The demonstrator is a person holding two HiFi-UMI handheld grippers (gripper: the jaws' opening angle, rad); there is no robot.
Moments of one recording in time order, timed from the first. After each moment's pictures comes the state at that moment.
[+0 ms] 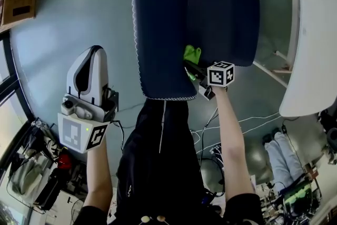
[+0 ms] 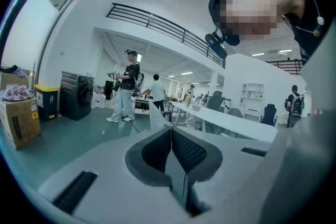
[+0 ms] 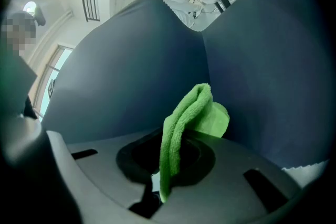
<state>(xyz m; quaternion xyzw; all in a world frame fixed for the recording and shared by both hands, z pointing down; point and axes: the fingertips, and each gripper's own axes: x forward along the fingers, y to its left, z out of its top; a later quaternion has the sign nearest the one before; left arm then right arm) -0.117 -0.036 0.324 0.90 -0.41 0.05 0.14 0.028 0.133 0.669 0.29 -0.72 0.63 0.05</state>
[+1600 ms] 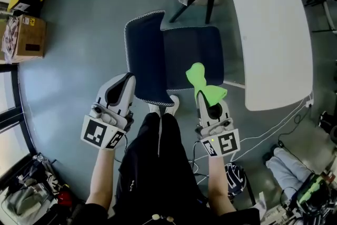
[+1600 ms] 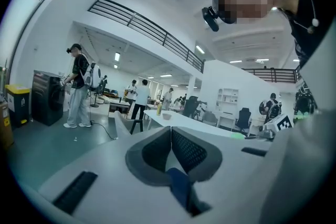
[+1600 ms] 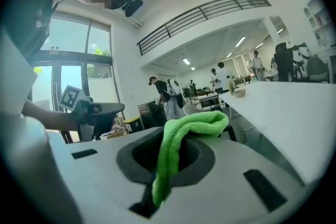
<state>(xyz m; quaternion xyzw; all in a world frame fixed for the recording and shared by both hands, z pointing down) -0.018 0.033 0.207 0.95 -0.29 0.03 0.13 0.145 0.137 0.258 0.62 -0.77 0.17 0.00</state>
